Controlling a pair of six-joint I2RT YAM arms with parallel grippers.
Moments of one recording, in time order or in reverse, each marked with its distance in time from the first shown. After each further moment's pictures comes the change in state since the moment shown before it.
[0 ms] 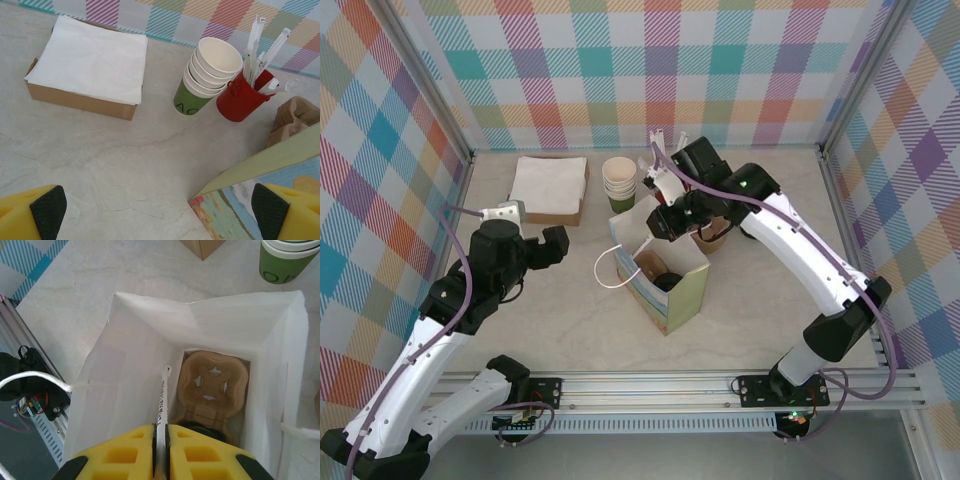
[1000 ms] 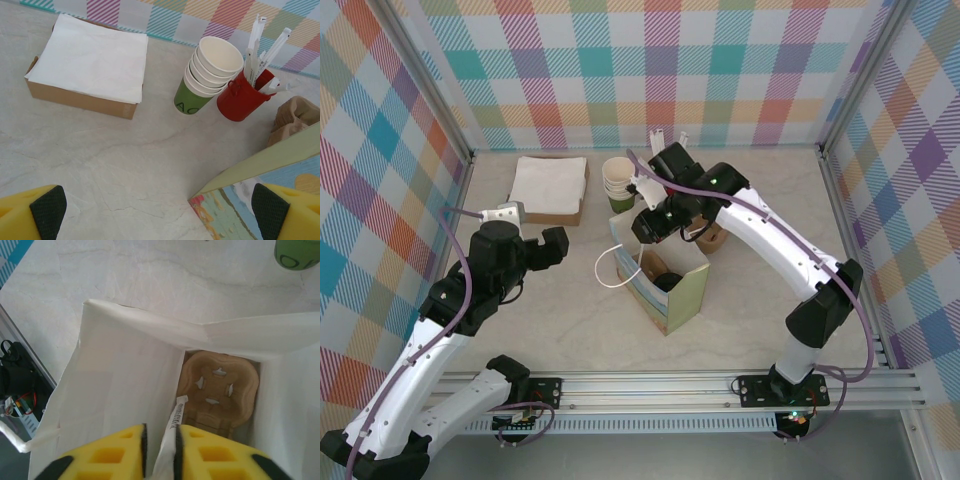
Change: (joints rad) left arm 0.000 -0.008 -0.007 0.000 0.000 -0.003; right arm 0.036 0.115 0.035 0.010 0.026 0.006
